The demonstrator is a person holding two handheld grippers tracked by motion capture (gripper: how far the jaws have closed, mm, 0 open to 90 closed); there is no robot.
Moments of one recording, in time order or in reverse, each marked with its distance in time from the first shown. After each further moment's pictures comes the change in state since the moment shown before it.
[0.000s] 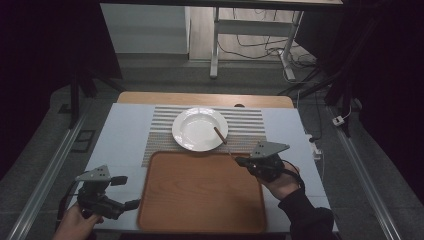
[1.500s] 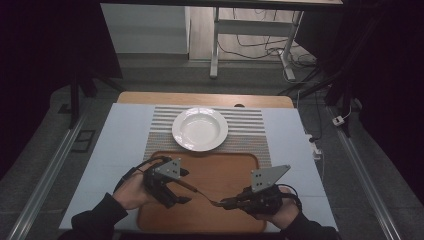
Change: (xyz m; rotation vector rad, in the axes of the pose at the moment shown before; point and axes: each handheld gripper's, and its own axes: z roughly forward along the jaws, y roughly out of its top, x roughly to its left) left arm -0.045 0.093 0.111 0.261 -0.182 0.596; right arm 0.064 -0.003 -0.024 -0.108 0.554 -0.013
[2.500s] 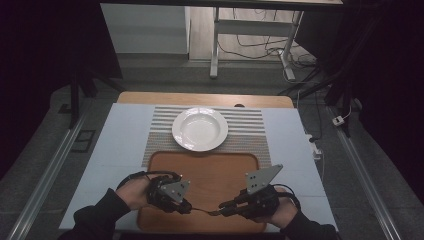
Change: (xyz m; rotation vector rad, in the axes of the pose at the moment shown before) left arm -0.018 0.005 0.012 0.139 -0.217 0.288; right arm -0.004 -0.004 0.008 0.066 0.067 0.018
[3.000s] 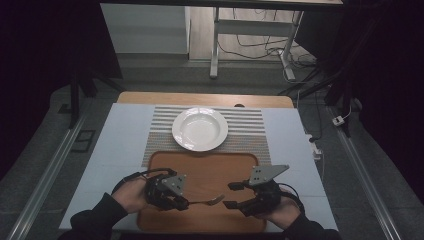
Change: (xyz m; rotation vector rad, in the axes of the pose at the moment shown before) left arm 0.002 -0.013 -0.001 0.003 0.038 -0.256; right arm -0.008 -0.011 -0.006 -0.012 -0.290 0.112
